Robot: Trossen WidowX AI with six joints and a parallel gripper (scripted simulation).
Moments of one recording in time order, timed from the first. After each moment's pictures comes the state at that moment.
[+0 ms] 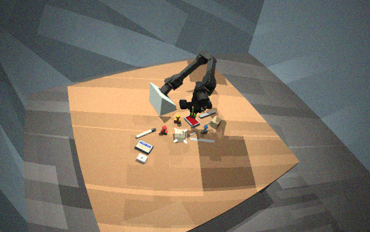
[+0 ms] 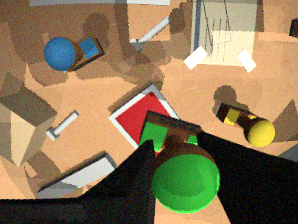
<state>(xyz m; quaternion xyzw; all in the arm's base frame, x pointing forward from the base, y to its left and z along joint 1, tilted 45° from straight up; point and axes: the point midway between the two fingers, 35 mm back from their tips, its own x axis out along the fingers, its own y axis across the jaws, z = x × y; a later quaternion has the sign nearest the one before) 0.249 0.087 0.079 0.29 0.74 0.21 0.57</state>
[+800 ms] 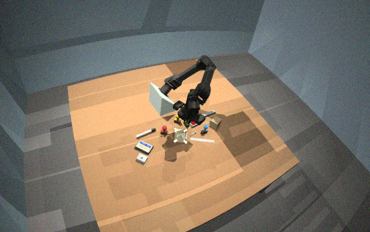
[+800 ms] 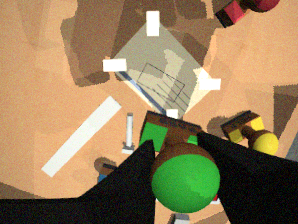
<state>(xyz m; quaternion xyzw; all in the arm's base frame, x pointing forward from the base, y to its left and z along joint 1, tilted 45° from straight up) 0.301 0.047 0.030 0.49 0.76 -0.10 0.41</state>
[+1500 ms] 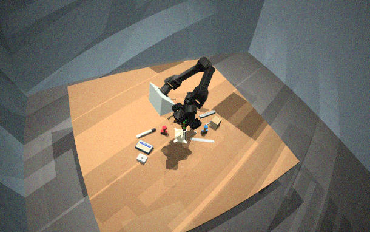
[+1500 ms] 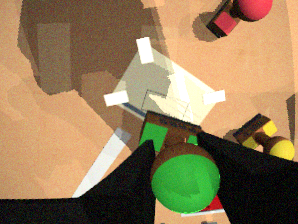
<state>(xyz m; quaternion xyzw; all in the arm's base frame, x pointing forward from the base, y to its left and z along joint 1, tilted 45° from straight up) 0.313 0.040 0.009 0.53 0.75 -0.18 0.36</state>
